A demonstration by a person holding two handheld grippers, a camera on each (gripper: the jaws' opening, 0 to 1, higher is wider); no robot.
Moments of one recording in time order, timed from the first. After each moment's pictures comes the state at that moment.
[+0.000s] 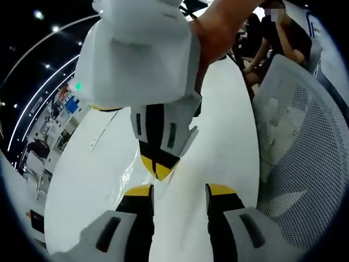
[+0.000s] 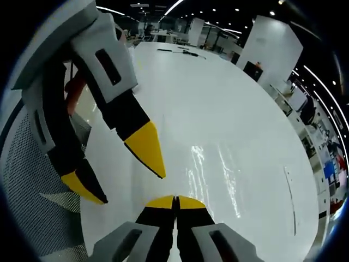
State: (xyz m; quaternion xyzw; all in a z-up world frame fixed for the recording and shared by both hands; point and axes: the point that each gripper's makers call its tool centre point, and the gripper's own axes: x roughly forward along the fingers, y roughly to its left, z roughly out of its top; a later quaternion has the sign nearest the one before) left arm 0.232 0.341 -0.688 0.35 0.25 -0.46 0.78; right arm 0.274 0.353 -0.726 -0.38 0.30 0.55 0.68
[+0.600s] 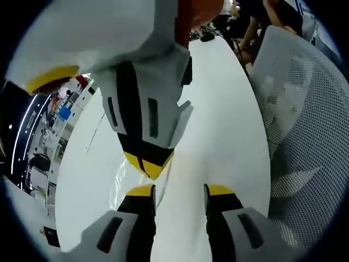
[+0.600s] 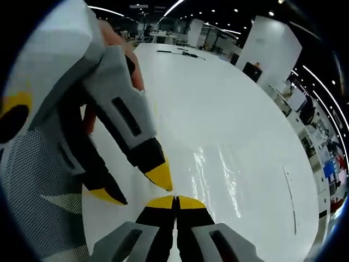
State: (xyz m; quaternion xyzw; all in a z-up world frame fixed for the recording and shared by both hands) left arm 0.240 0.340 -0.722 0.42 0.26 -0.46 0.74; right arm 0.272 0.355 -0.720 -0.37 0.30 0.55 0.69
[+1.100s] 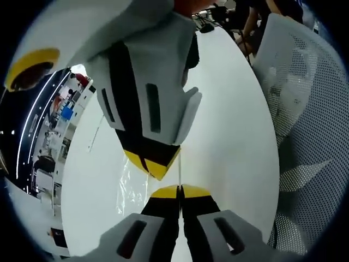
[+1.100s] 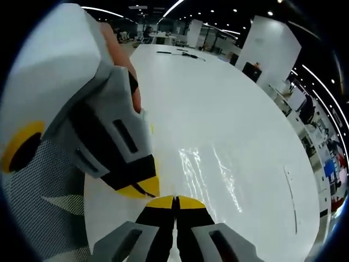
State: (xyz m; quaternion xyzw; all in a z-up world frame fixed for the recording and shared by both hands) left arm 0.248 0.344 -0.721 0.45 0.26 -0.44 0.73; right arm 0.267 0.356 -0.721 -0.37 0.30 0.55 0.69
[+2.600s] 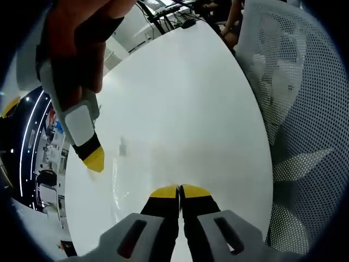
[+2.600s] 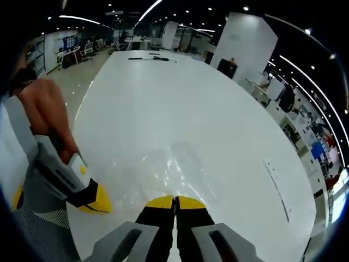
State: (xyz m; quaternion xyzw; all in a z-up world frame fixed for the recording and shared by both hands) left arm 0.228 0.333 -0.738 0.48 0.25 -0.46 0.70; right arm 0.323 0.345 -0.699 -0.34 0.30 0.48 0.75
